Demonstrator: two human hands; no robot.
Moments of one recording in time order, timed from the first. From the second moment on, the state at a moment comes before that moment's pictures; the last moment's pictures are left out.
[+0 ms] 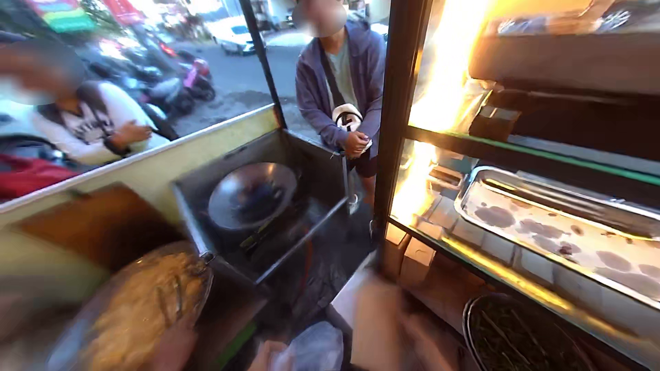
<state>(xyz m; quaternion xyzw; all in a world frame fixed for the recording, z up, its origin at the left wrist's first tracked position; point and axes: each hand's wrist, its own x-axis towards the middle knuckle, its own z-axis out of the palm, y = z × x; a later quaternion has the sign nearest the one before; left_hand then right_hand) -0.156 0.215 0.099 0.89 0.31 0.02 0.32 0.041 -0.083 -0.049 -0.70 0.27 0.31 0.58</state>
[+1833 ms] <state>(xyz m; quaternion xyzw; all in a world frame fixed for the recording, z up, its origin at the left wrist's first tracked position) -0.306 0.087 0.169 0.76 0.20 0.26 0.56 -0.069 -0.042 0.129 -0.60 0.05 0.28 0.75</state>
